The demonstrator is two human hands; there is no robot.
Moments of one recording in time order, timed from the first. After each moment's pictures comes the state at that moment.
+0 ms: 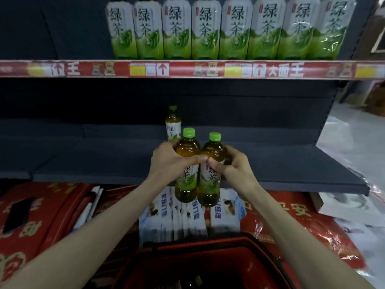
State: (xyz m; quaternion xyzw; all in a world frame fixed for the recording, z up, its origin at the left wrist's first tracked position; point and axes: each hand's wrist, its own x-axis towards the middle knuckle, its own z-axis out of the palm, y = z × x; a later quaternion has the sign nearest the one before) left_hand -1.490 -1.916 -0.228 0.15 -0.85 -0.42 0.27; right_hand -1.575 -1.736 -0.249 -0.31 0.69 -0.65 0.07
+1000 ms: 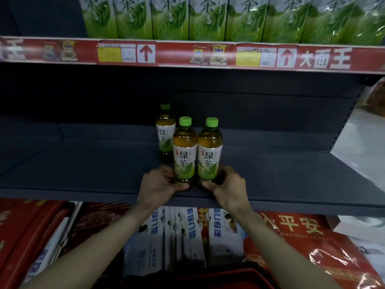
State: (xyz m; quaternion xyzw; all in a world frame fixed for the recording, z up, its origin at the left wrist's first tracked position) left_hand -1.577 -1.985 -0.326 0.23 -0.85 -0.43 0.18; right_hand -1.664 -1.786 -0.315 -0.19 0.86 -0.48 0.03
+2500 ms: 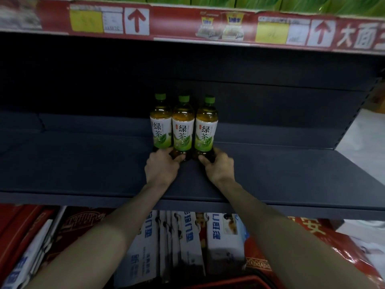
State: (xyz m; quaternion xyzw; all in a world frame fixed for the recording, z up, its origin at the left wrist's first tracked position) left_hand -1.659 -2.002 -0.332 0.27 -0.87 -0.33 0.26; right_hand -1.753 -1.855 -0.341 -0.17 0.86 -0.48 -0.01
